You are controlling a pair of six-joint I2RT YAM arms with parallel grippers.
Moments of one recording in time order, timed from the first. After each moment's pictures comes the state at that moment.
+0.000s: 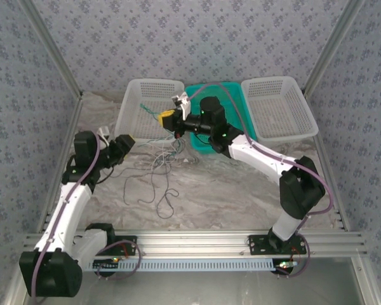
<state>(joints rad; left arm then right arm) -0.03 0.93 0.70 -0.33 0.53 -0.95 0.70 1.69 1.33 0.28 -0.53 0.24</state>
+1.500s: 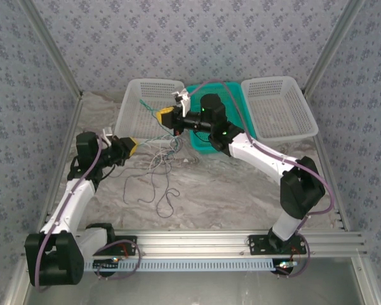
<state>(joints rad) 0.00 1.03 0.63 -0.07 0.71 -1.11 0.71 1.69 1.36 0.28 -0.55 0.29</state>
